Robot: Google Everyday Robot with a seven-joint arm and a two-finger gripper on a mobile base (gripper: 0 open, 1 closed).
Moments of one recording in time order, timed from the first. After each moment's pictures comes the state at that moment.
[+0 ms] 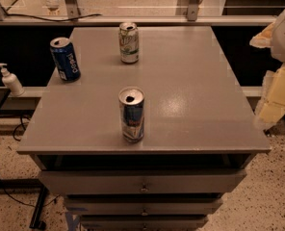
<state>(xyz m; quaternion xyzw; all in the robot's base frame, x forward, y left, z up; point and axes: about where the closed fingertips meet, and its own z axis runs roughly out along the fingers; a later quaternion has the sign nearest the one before) 0.438 -0.217 0.976 -0.60 0.78 -0.03 0.16</state>
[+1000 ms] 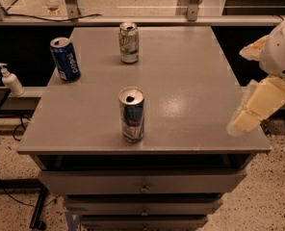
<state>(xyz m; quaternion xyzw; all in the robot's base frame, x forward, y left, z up) 0.431 -0.183 0.965 -0.55 0.80 0.04 0.23</state>
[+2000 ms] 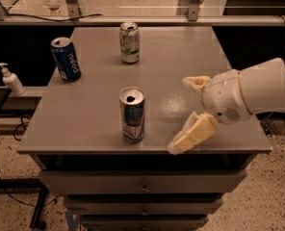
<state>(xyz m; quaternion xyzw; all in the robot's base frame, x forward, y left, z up) 0.451 -0.083 0.881 -0.56 0.71 0.21 0.37</state>
